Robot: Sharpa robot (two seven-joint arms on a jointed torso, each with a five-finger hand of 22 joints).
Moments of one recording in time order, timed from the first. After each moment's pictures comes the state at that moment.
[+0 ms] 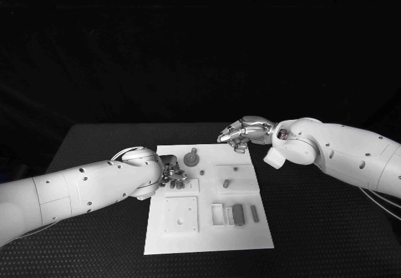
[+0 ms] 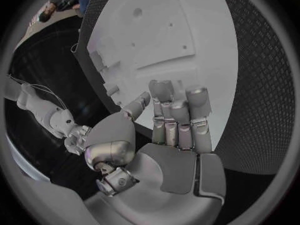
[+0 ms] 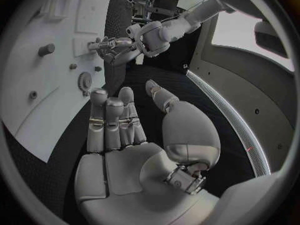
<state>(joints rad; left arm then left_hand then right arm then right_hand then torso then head) 1.25 -0.60 -0.19 1.35 -1.15 0.01 -0.53 0.64 -0.01 0.59 -0.21 0.05 1.19 -0.01 0.52 0.65 1.33 -0.10 0.75 0.66 1.17 -0.19 1.39 0.70 0.02 1.33 -0.28 0.75 1.31 1.24 -0.71 0.01 1.22 -0.57 0.21 0.10 0.93 -0.12 0.56 -0.20 0.06 0.94 0.13 0.21 0.64 0.99 0.03 0.84 0.90 1.14 -0.08 1.27 0.87 0.22 1.13 -0.01 0.88 1.31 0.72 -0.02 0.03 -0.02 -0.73</state>
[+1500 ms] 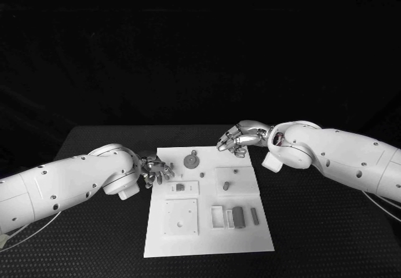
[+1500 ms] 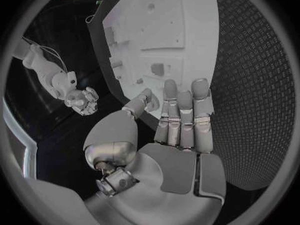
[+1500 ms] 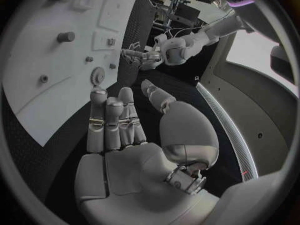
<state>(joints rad) 1.26 -0.76 -0.13 1.41 -0.91 -0.04 -0.49 0.76 -0.03 0.56 -0.28 0.08 0.92 0.12 0.30 0.57 1.13 0.02 0.64 0.58 1.02 -0.09 1.24 0.58 0.02 1.17 -0.19 0.57 1.25 1.24 -0.72 0.01 1.28 -0.77 0.11 0.04 0.97 -0.09 0.58 -0.24 0.06 0.92 0.13 0.20 0.64 0.99 0.03 0.86 0.89 1.14 -0.08 1.27 0.87 0.22 1.13 -0.02 0.88 1.31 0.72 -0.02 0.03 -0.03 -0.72</state>
